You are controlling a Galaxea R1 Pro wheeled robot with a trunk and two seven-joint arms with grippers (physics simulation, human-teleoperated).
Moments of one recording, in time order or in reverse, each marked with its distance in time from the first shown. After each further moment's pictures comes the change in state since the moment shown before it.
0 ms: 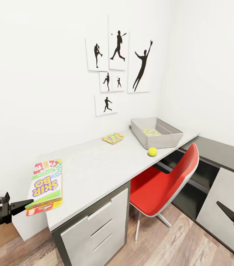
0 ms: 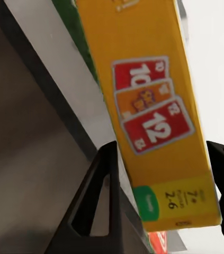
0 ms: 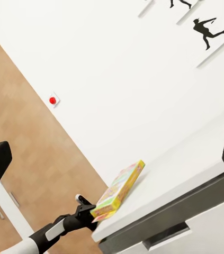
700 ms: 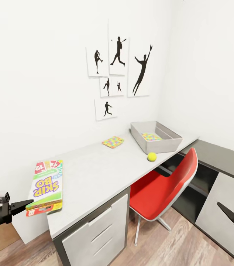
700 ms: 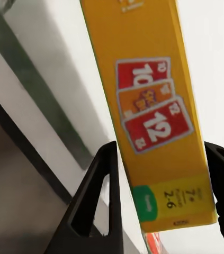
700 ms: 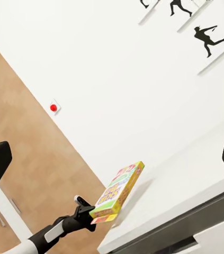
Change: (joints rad) left arm 0.000 0.000 -0.001 0.000 0.001 -0.001 -0.002; right arm 0.000 -0.004 -0.001 0.022 0.000 -0.001 0.002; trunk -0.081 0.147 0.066
